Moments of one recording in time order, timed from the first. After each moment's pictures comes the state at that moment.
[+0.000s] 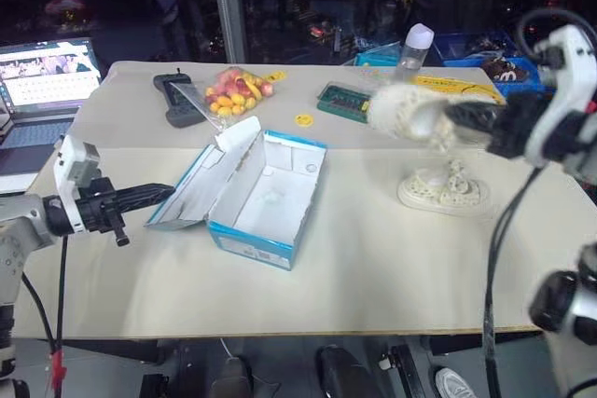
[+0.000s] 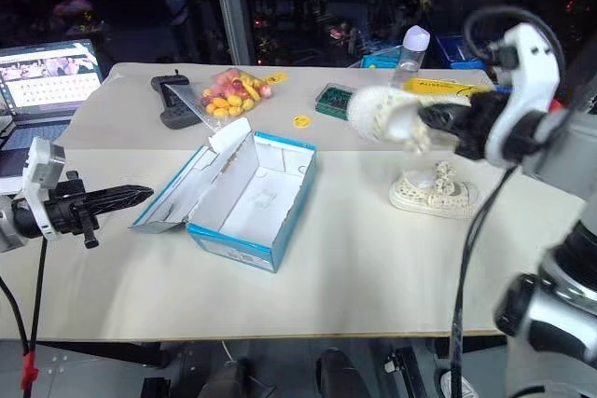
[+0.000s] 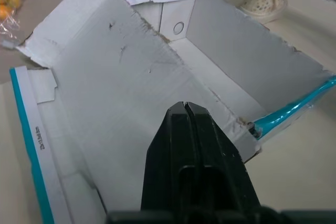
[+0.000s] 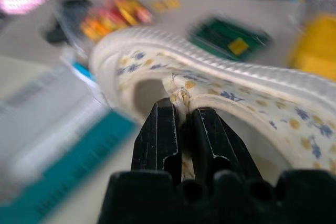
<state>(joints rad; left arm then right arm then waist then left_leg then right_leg) -0.31 0.98 0.33 0.02 -0.66 0.60 -1.17 -0.83 -0.87 -0.50 -0.32 0.87 1.61 0.30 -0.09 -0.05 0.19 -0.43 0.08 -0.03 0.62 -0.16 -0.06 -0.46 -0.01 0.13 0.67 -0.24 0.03</state>
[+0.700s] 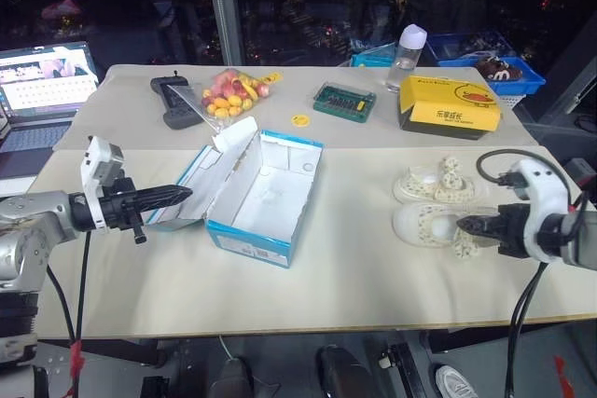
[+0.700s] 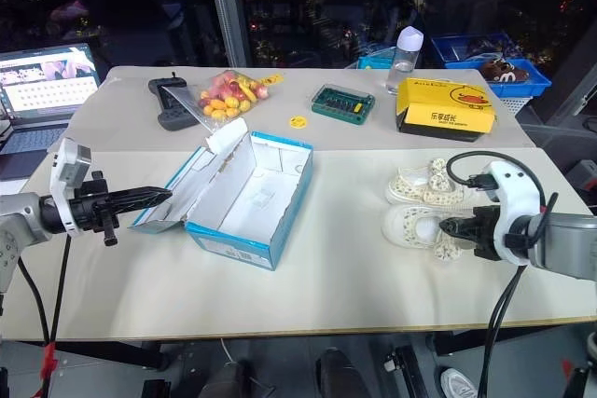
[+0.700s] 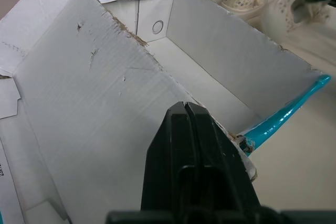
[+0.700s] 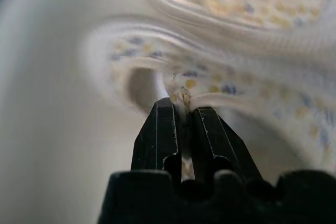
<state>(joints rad) -0.38 0.94 0.25 0.08 -0.62 0.58 -1.20 -0.40 -0.94 -0.39 -0.28 0.96 1.56 0.14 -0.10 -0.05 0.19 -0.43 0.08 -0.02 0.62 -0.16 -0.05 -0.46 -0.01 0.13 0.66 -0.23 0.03</state>
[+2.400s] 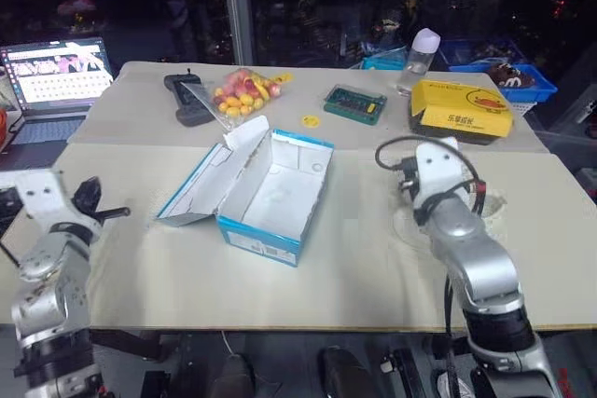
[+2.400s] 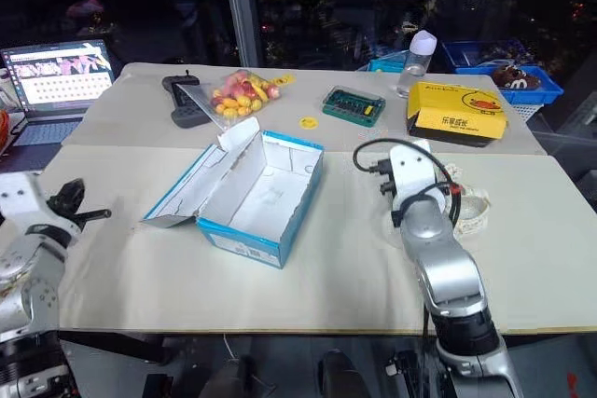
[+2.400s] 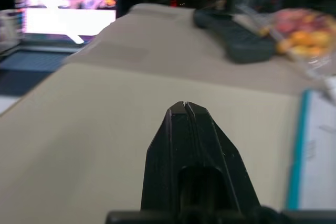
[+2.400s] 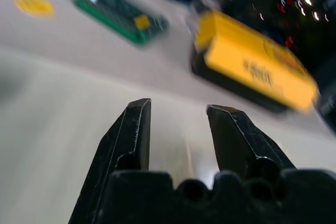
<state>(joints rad) -0.22 0.51 0.58 0.01 -0.38 0.39 -0.18 -0.39 -0.41 0.06 -0.42 0.06 0.88 -0.18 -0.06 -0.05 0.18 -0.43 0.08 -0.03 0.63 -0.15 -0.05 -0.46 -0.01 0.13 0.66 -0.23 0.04</state>
